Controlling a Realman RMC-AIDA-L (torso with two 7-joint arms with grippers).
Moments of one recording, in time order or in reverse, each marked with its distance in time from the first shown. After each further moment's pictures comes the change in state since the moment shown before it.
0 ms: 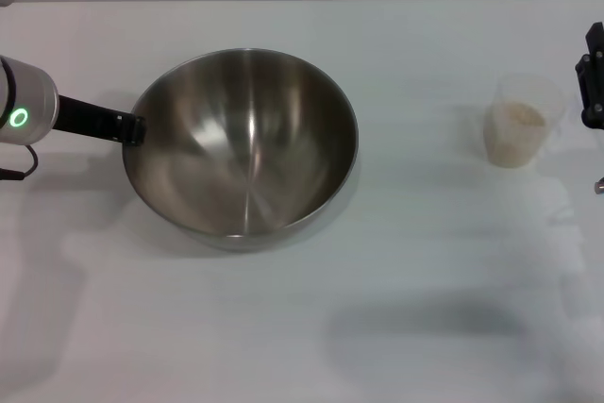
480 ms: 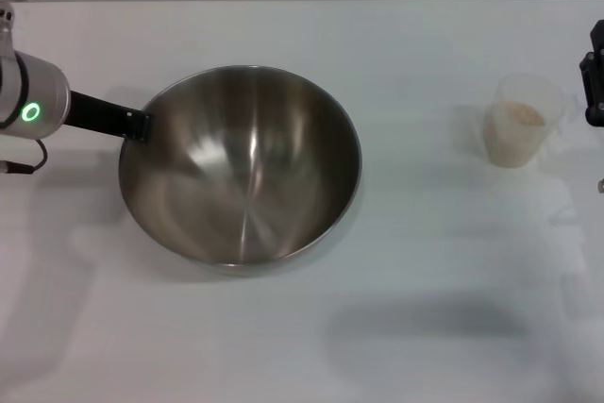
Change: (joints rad) left arm -0.030 0.002 0.018 0.020 0.006 0.004 0.007; right arm 0.000 0.000 0.000 -0.004 0.000 -0.013 -0.002
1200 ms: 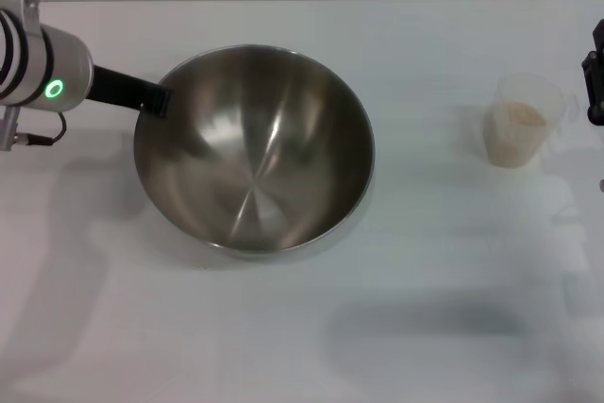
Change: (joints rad) left arm -0.041 -0.002 0.039 -0.005 0.025 0.060 0.022; right arm 0.001 0.000 0.007 -0.004 0.000 0.004 -0.001
